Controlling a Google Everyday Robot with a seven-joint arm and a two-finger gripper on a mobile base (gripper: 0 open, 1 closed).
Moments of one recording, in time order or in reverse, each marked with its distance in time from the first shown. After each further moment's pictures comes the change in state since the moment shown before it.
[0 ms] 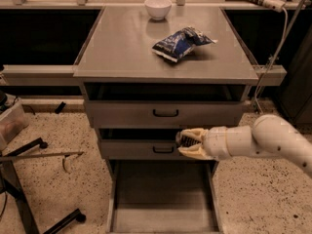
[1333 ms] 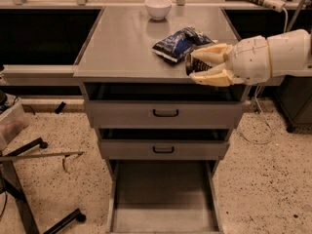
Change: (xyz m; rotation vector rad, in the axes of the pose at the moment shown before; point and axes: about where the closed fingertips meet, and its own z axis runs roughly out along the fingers) arm -0.215 -0.088 -0.148 0.010 -0.169 -0.227
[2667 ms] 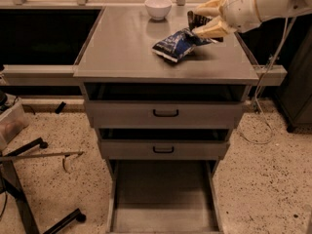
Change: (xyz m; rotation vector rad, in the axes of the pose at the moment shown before) arm 0.017 -0.146 0.001 0.076 0.193 -0.158
